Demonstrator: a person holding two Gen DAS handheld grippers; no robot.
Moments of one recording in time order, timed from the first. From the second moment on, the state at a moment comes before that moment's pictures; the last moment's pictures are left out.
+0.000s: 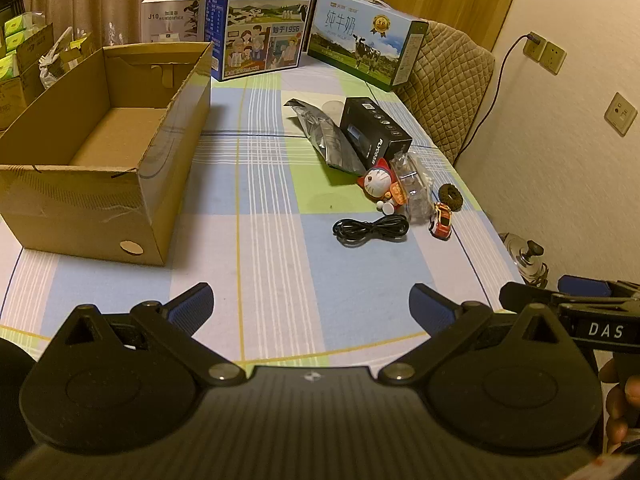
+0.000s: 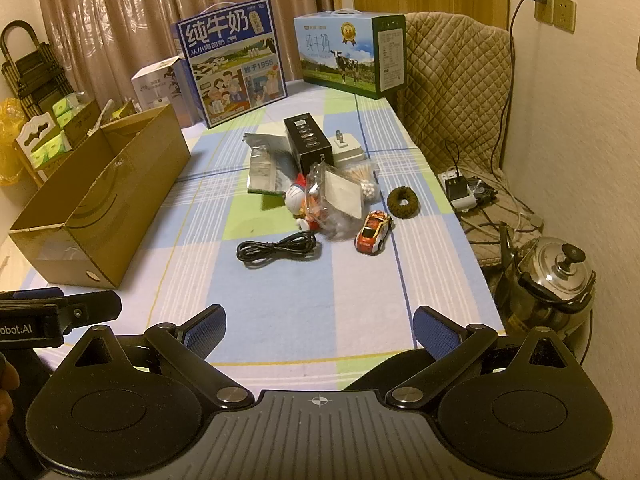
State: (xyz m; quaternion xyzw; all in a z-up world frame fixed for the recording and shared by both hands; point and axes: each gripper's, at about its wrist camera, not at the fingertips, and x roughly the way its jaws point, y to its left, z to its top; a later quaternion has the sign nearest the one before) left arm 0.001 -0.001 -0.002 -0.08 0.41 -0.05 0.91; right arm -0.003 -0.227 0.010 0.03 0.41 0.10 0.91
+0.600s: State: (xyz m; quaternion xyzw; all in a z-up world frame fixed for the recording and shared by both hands) left arm 0.013 0.004 -0.002 -0.08 0.41 -0.05 0.91; right arm 0.002 -0.234 0.004 0.04 0.41 0.10 0.91
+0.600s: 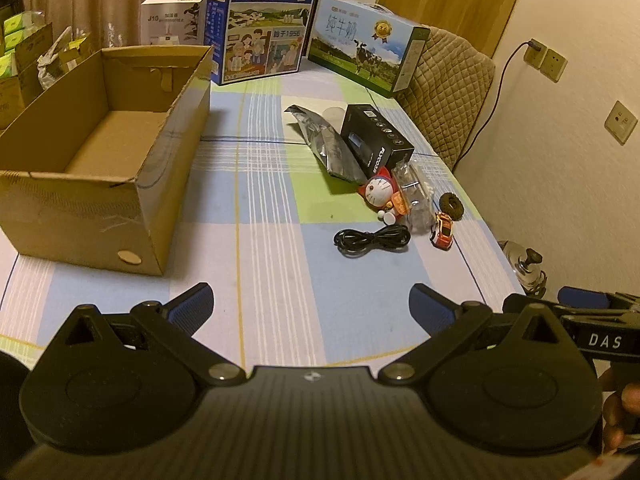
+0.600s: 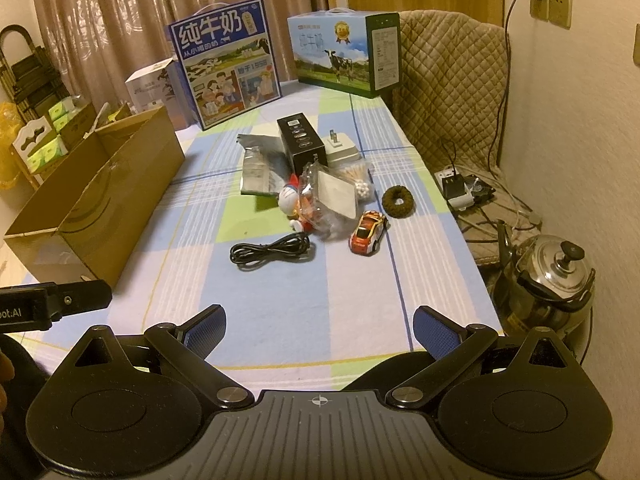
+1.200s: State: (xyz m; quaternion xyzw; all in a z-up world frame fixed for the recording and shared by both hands) left arm 0.097 -0.035 -0.033 0.06 0.39 -0.18 0.90; right arm 0.058 -0.256 -0.011 0.04 0.40 0.08 0.91
